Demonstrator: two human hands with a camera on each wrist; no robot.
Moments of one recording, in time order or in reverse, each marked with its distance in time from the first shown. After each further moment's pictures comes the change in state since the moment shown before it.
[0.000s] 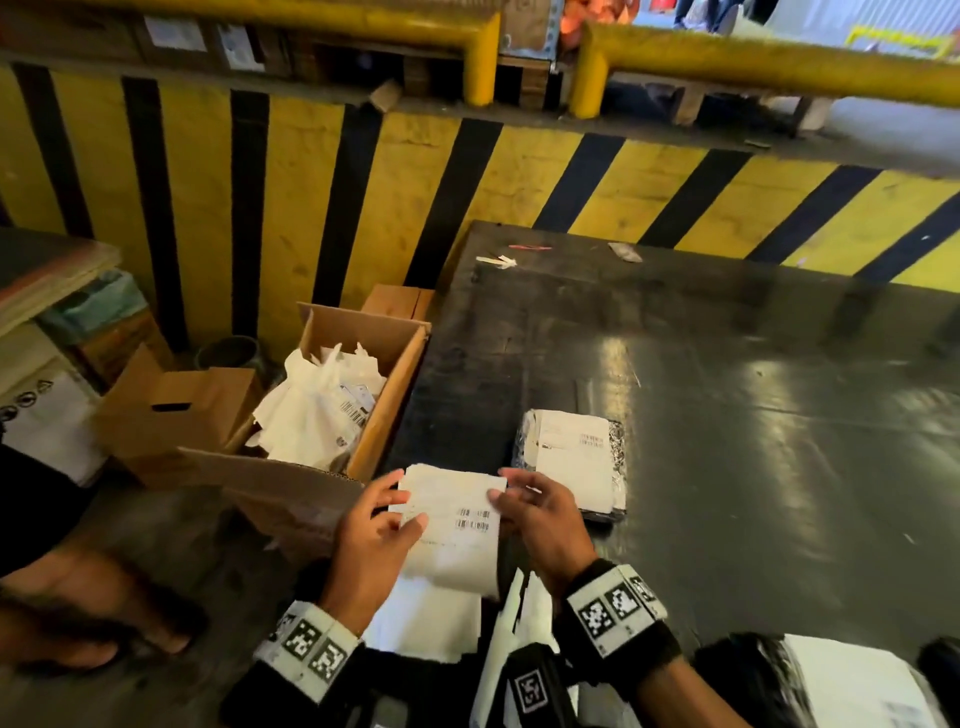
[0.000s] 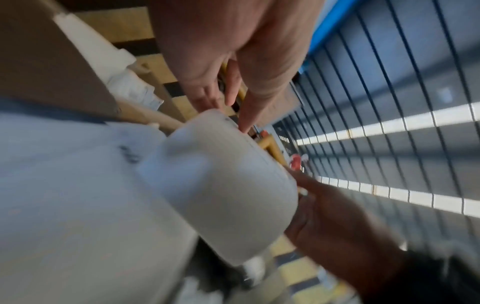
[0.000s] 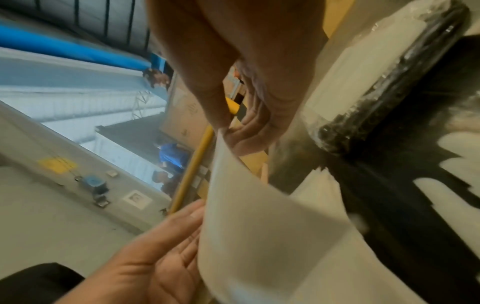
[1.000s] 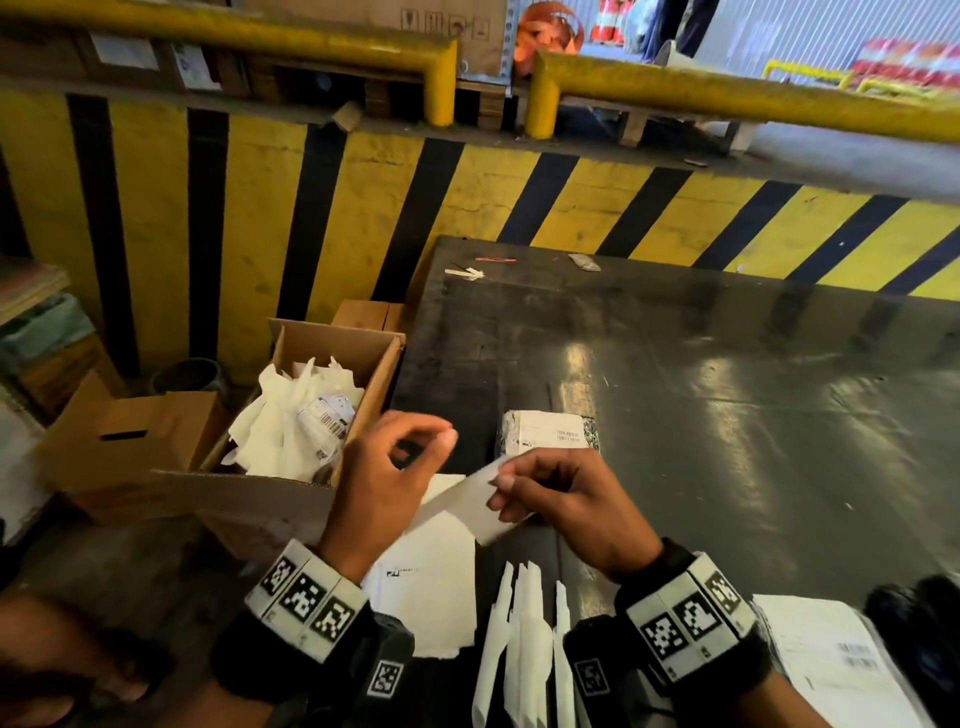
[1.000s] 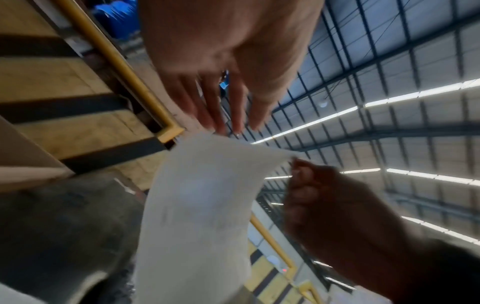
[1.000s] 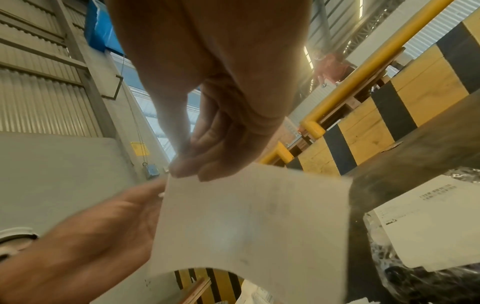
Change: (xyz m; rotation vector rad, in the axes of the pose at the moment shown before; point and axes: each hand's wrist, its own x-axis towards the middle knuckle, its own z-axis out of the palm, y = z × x) left_hand -0.004 0.093 0.000 0.207 -0.071 0.457; right_hand -0.057 -0.065 -0.014 -0.256 -0.309 -0.338
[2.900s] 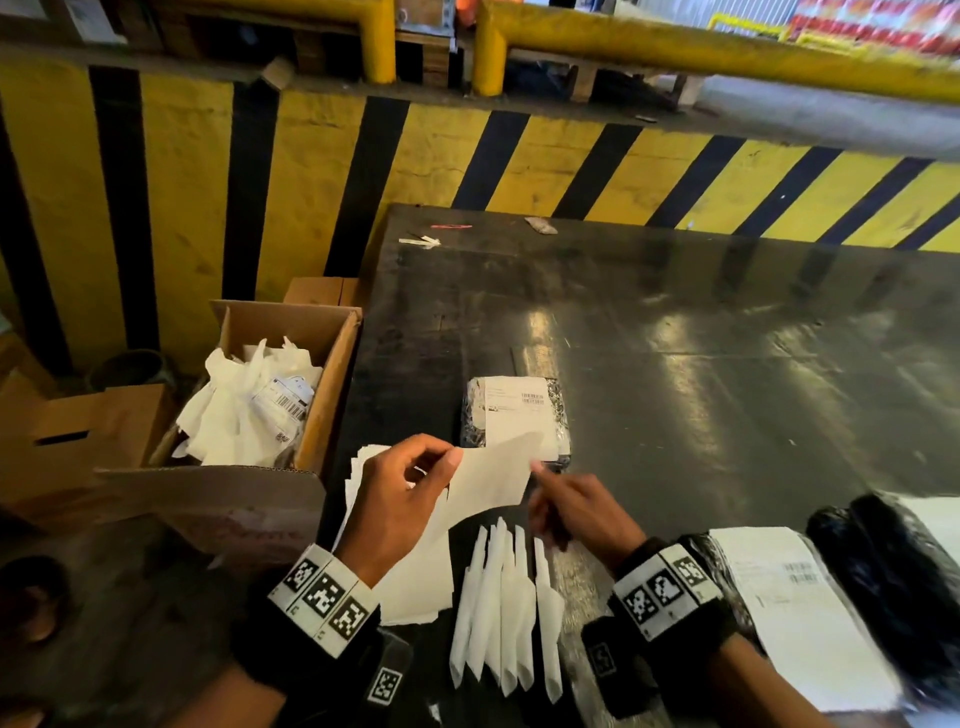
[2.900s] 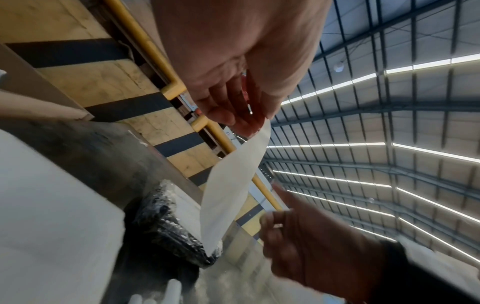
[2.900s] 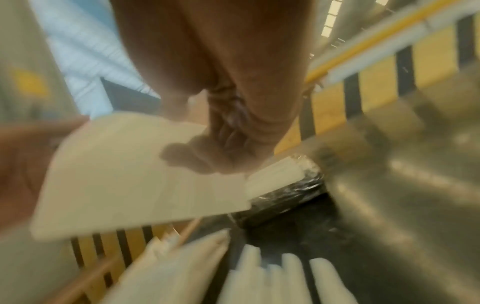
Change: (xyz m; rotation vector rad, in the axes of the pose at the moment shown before) left_hand -0.027 -0.032 0.040 -0.064 -0.220 0.032; right_hand -0.031 0.067 -0.033 -0.195 0.196 0.480
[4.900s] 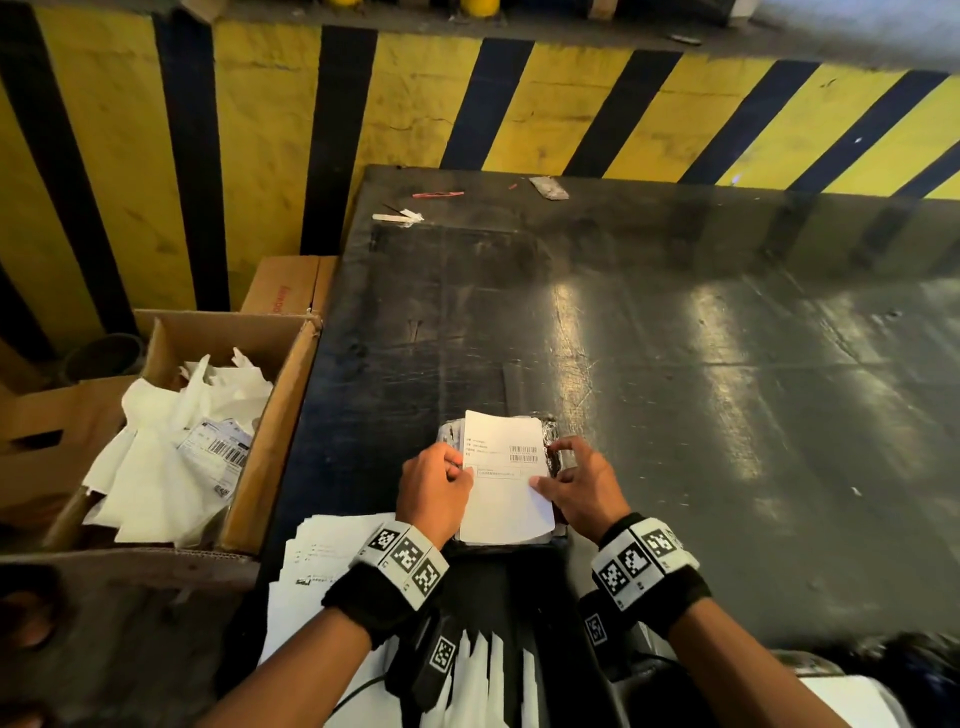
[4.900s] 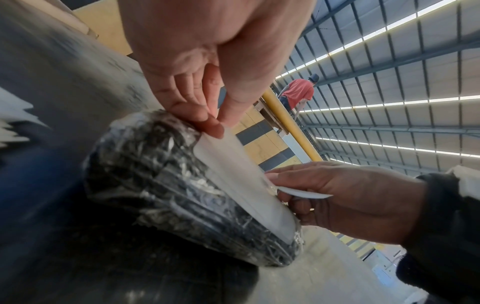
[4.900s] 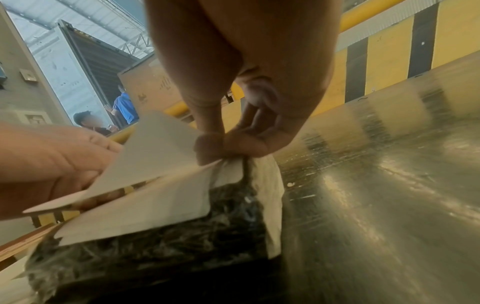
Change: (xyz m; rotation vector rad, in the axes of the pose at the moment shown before) left_hand 0.144 -0.080 0.112 0.330 -0.042 -0.535; right_hand 0.170 0.034 -0.072 -0.079 0.234 0.081
